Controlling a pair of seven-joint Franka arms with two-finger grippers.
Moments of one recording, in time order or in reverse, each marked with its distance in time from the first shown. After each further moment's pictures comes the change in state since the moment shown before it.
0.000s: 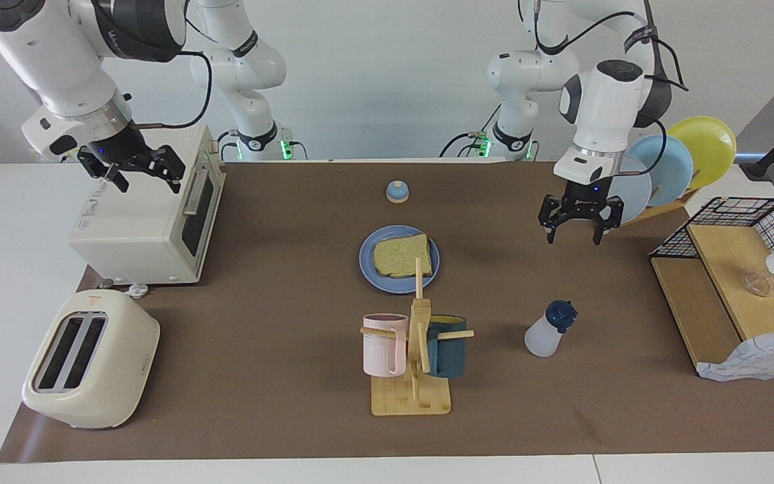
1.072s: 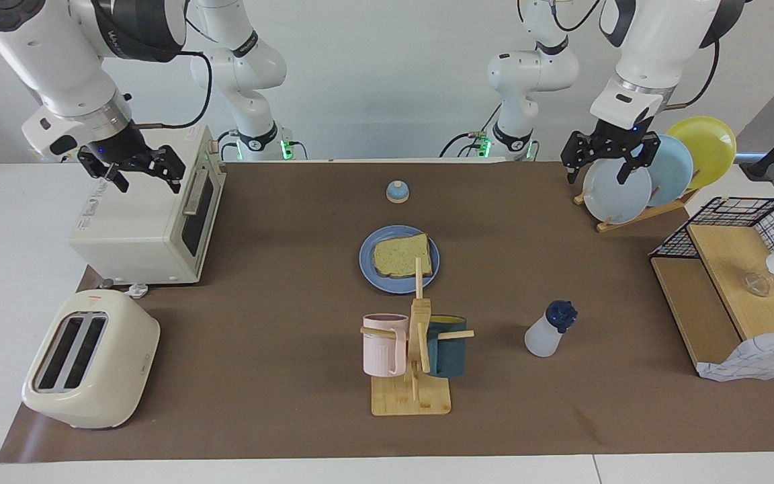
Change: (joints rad) left arm 0.001 0.004 0.010 0.453 -0.042 -0.753 -0.001; right arm 0.000 0.000 0.000 0.000 0.000 0.000 0.000
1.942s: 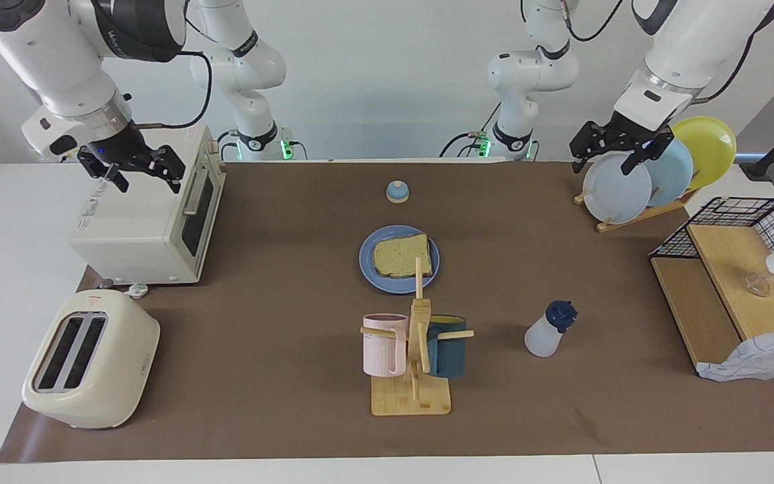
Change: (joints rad) left arm -0.001 0.153 0.025 0.234 -0.068 -0.171 -0.030; right arm 0.000 0.000 0.000 0.000 0.000 0.000 0.000
